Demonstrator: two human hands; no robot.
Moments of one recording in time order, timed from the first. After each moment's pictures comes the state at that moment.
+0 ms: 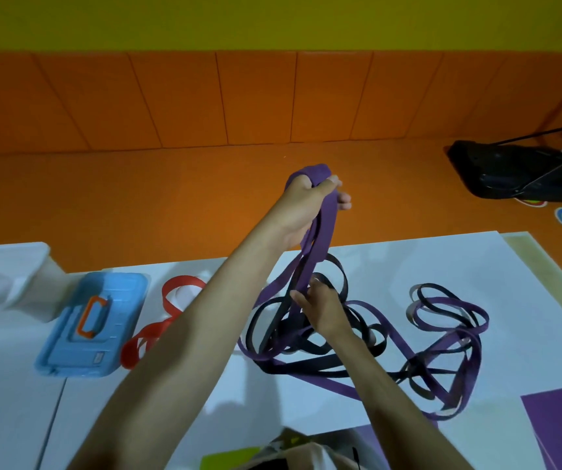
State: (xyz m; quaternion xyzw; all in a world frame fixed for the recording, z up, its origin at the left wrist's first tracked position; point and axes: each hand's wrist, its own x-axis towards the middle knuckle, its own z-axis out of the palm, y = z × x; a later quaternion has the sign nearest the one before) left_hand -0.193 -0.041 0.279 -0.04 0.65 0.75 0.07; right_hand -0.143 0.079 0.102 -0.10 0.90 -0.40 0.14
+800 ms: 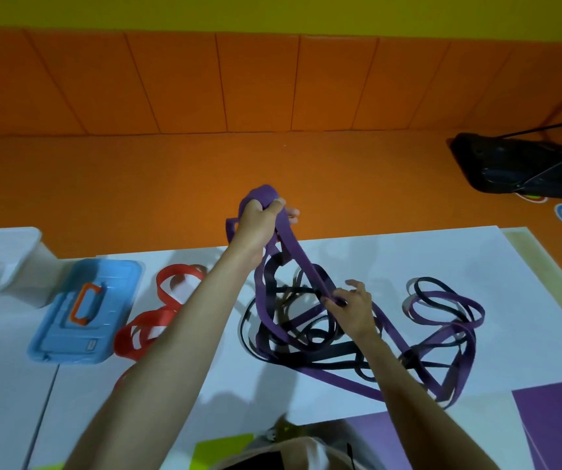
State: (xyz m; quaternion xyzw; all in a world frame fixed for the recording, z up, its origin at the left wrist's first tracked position) left_hand -0.179 -0.080 0.210 -0.19 0.65 0.74 -0.01; right_hand -0.168 0.160 0.011 -0.04 0.93 -0.34 0.12
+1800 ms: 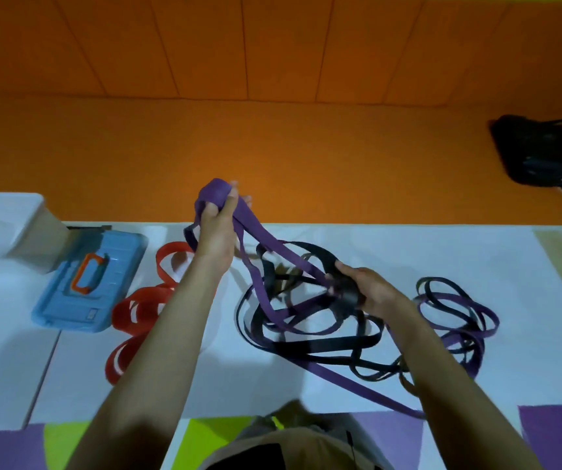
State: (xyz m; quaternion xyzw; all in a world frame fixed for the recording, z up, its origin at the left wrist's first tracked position) left_hand -0.179 -0.120 0.148 -0.27 0.53 0.79 -0.15; right_hand -0.227 0.168 0.091 0.12 0.66 -0.59 0.45
